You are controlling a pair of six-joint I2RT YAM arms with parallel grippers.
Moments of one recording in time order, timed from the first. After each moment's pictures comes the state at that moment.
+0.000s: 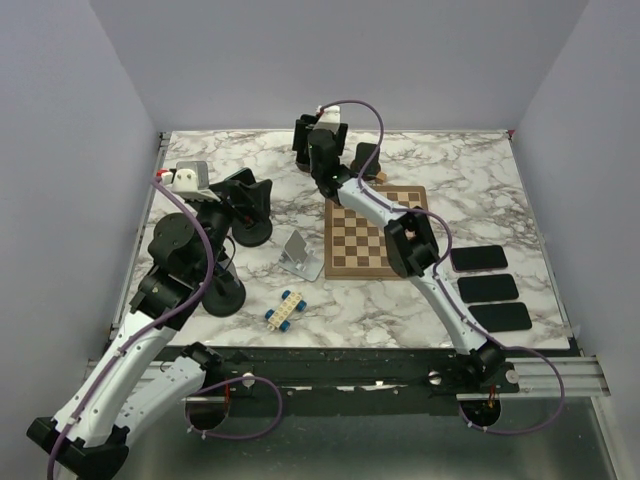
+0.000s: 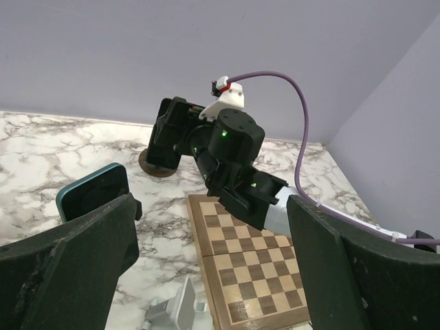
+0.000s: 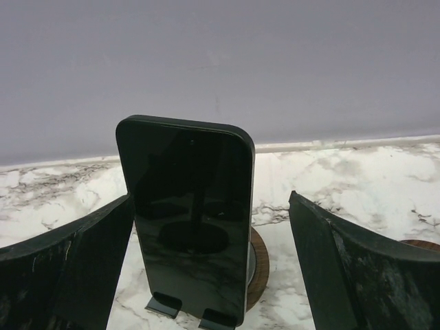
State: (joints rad) left arm -0.52 0.73 0.90 -0.05 -0.23 -0.37; right arm 0.64 2.73 2.43 0.26 0.59 0.18
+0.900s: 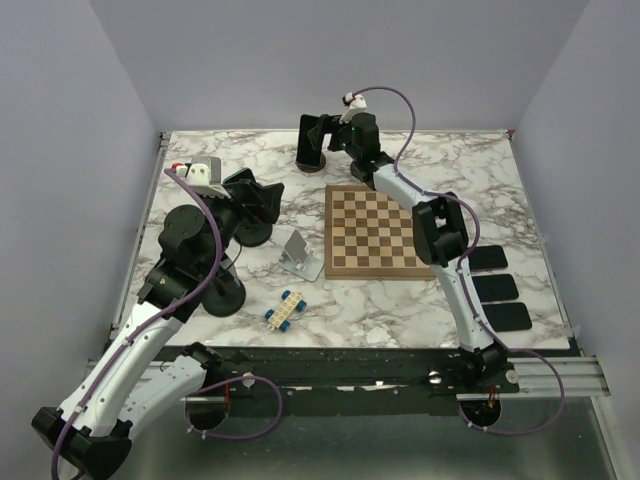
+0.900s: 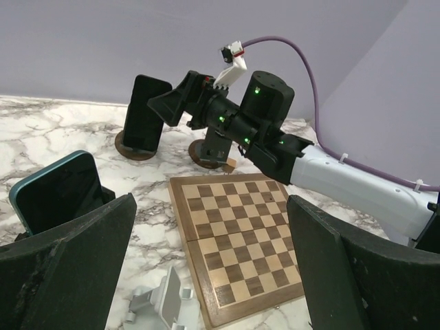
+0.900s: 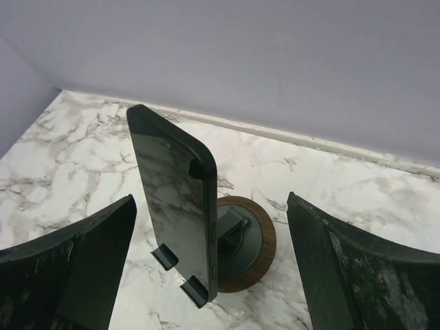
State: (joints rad) left arm -0.50 0.78 0.90 -0.05 -0.13 -0.41; right arm 0.47 2.56 2.17 0.30 -0.08 0.27
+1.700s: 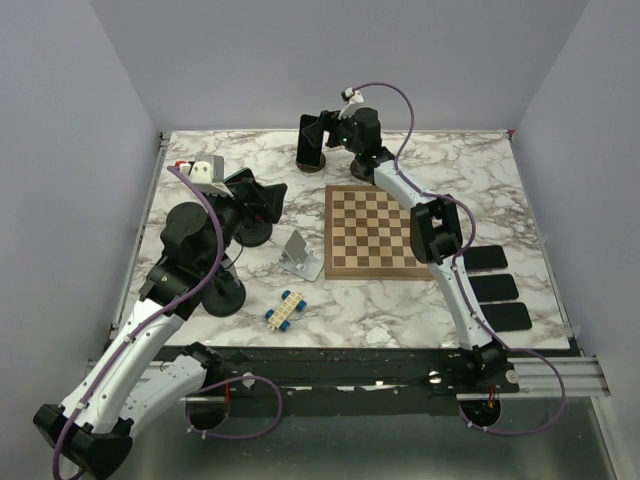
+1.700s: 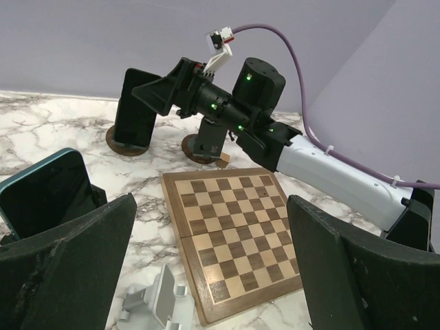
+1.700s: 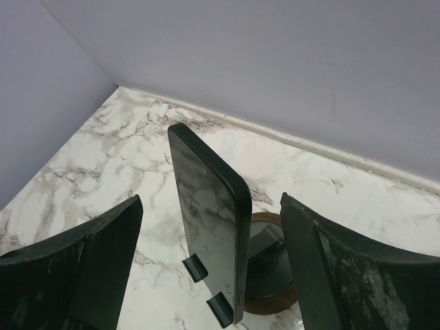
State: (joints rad) left arm -0.50 0.80 0.91 -0.05 -0.09 -0.43; right arm 0.44 2.68 2.38 0.25 -0.29 0.34
